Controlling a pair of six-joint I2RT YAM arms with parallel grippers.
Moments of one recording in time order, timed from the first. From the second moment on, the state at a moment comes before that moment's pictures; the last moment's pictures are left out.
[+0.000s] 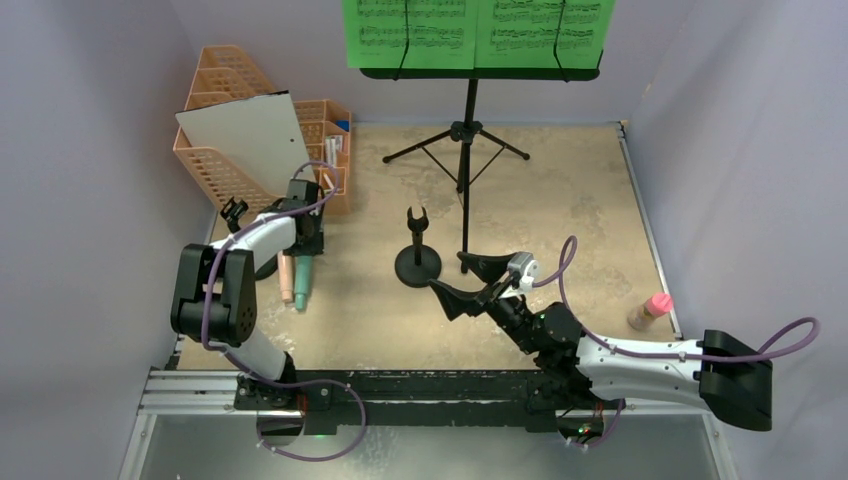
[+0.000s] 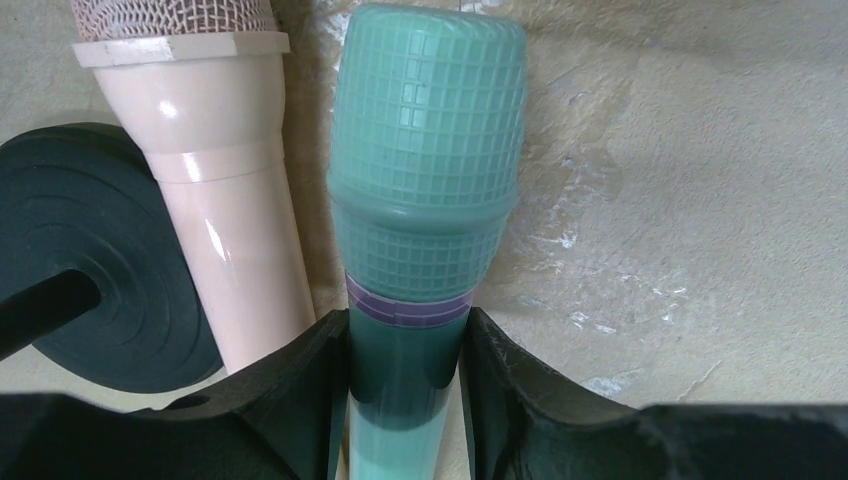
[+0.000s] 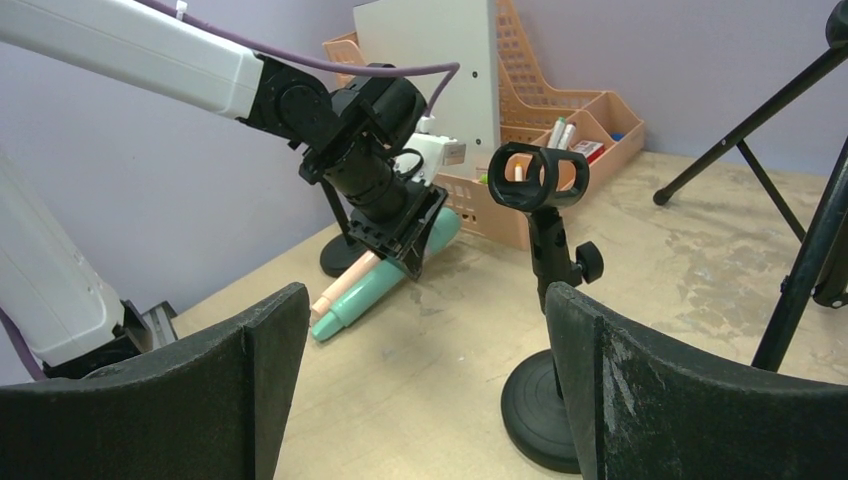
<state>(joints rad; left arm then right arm) -0.13 1.62 0.93 -0.44 -0.27 -0.18 1.18 0.90 0.20 1.04 0.35 0.15</state>
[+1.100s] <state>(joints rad) -0.07 1.53 0.98 -0.41 -0.12 -0.20 1.18 0.84 0.24 0.91 0.36 0.13</state>
